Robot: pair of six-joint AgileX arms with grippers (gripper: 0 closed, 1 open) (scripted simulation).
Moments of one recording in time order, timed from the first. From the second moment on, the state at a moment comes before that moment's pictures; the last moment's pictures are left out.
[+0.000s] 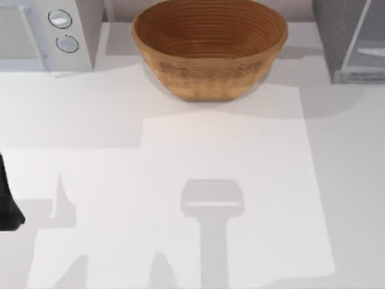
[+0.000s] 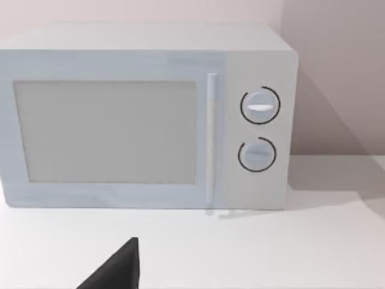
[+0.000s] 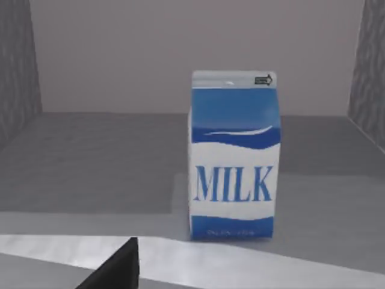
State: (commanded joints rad) left arm 0.00 0.00 0.00 0.00 0.00 0.00; right arm -0.40 2.13 0.72 1.44 -0.38 0.01
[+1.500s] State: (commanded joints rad) left arm 0.00 0.00 0.00 0.00 0.00 0.00; right arm -0.26 2.48 1.40 1.09 -0.22 0.00
